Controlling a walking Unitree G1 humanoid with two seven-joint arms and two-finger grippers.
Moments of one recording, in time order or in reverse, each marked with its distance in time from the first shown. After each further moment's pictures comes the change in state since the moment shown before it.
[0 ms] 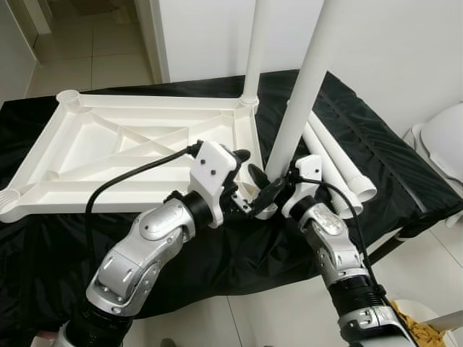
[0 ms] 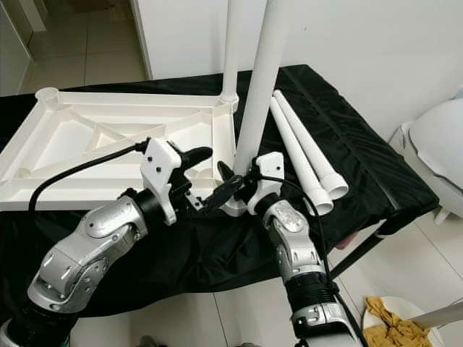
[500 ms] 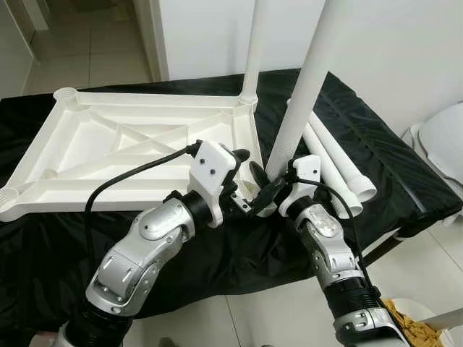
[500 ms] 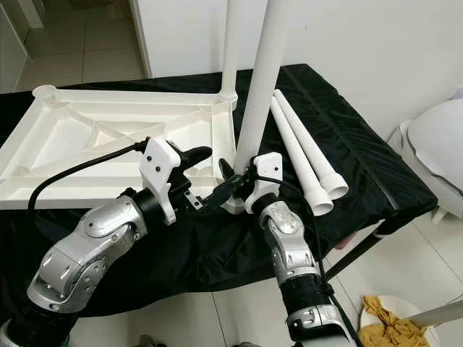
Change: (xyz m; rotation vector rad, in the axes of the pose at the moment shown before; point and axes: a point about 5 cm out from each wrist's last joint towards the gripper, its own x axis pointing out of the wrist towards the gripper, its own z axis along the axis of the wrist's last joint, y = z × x) left arm 0.000 0.000 0.000 -0.002 -0.003 0.003; right arm 0.004 0.007 0.001 -0.001 -0.032 -0.161
